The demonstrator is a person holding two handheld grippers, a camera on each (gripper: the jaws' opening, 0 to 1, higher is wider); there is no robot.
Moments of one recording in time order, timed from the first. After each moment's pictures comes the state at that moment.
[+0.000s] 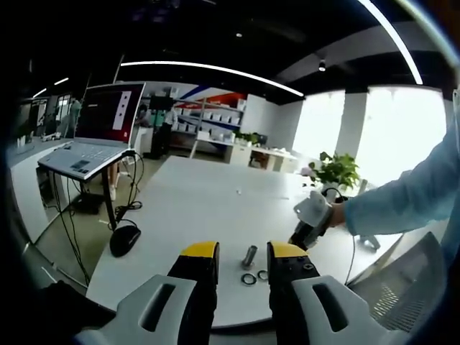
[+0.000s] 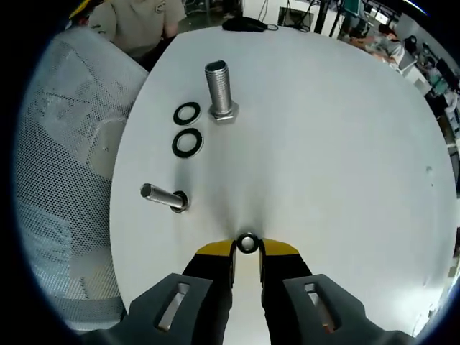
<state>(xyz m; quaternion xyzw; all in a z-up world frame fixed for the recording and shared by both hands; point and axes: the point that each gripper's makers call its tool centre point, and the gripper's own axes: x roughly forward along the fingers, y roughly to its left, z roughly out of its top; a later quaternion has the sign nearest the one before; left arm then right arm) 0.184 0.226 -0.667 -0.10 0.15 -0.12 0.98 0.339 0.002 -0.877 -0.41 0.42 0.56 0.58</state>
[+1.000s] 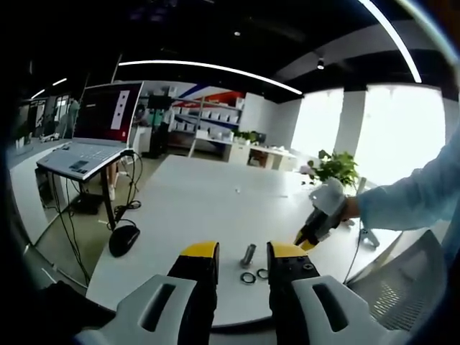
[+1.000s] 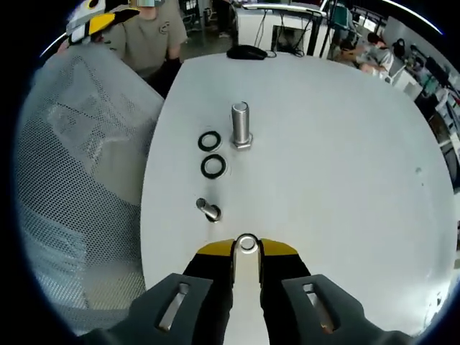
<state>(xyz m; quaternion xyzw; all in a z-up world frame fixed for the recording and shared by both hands) 0.183 0.224 -0.668 -0.10 0.15 -0.13 0.98 0.311 0.005 -0.828 -0.36 0.39 0.58 0.62</state>
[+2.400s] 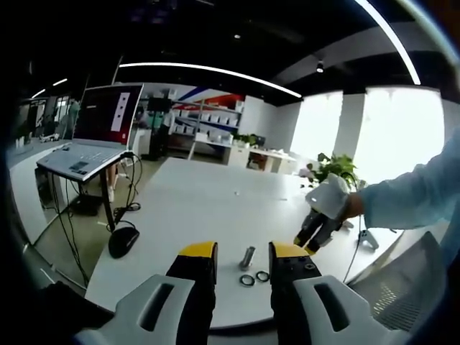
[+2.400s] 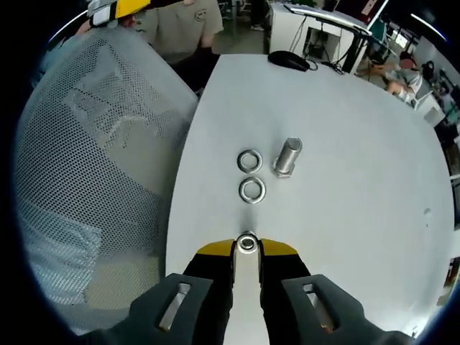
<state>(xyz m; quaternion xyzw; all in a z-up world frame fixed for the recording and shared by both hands) 0.183 0.224 -0.665 -0.10 0.14 -0.13 0.98 0.277 0.039 -0.820 -0.42 0.38 0.62 0.55</state>
